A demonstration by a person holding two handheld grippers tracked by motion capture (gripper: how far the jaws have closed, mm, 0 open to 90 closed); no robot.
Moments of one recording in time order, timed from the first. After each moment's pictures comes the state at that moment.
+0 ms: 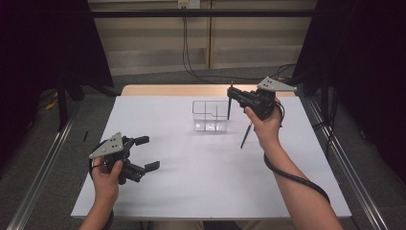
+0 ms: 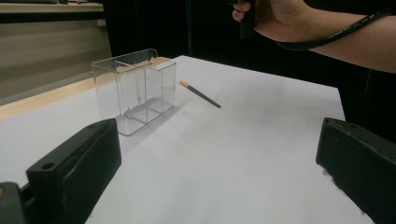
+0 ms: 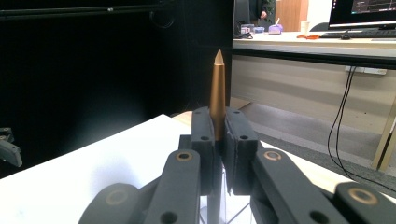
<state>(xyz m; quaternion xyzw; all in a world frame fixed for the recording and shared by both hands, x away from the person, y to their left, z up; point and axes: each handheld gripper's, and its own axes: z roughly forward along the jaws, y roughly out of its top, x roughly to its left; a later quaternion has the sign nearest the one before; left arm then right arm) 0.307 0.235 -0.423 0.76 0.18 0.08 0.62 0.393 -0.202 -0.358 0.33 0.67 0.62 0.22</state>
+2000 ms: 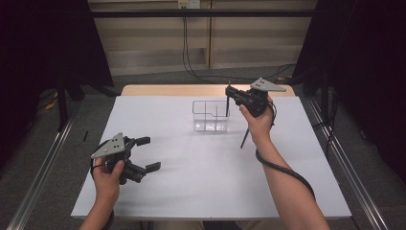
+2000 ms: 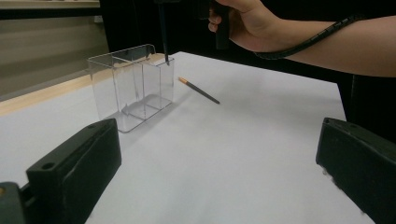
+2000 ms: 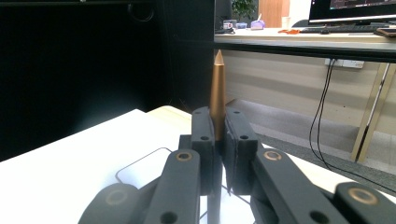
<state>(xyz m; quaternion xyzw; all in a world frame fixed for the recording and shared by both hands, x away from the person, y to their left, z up) 0.309 0.233 -0.427 0.76 0.17 0.08 0.62 0.428 -0.199 -0.391 0.35 0.67 0.61 0.24</state>
